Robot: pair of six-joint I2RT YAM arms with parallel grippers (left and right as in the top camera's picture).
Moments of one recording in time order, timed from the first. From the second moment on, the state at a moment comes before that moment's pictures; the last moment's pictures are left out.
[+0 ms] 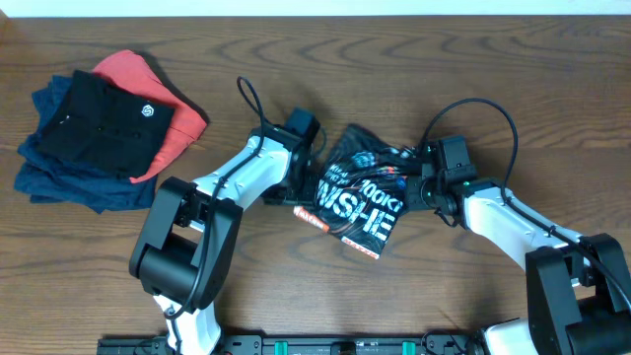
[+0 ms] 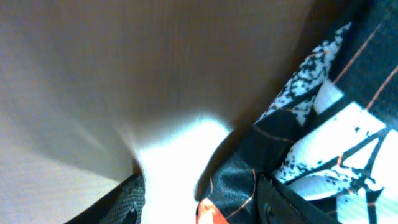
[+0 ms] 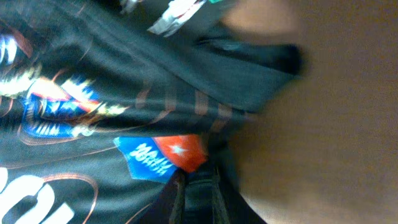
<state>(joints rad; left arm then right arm) -0.46 1.94 1.21 -0.86 0.12 -0.33 0.25 1.62 0.73 -0.23 -0.10 0.20</state>
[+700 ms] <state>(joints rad) -0.51 1.66 1.20 -0.70 -0.02 -0.50 0.22 1.57 0.82 -0.21 -0.04 0.10</state>
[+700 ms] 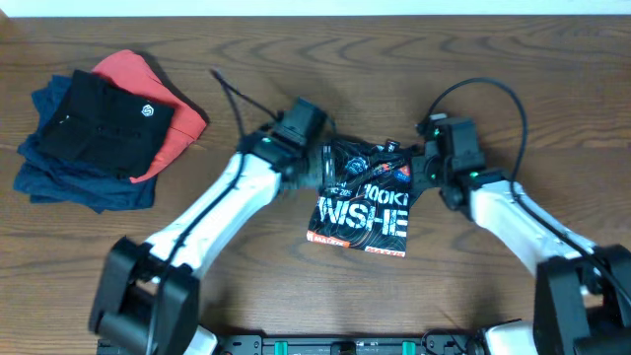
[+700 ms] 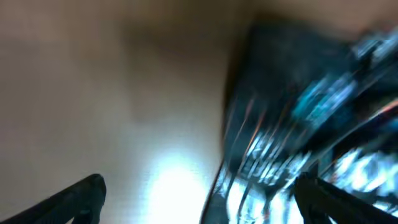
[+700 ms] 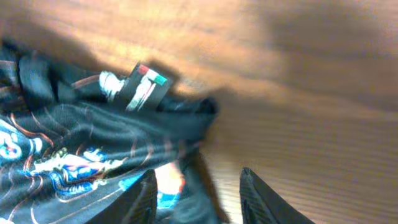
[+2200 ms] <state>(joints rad) -0.31 1.99 1.21 -0.23 0.61 -0.30 0.12 1.39 0.89 -0.51 -0.03 0.09</state>
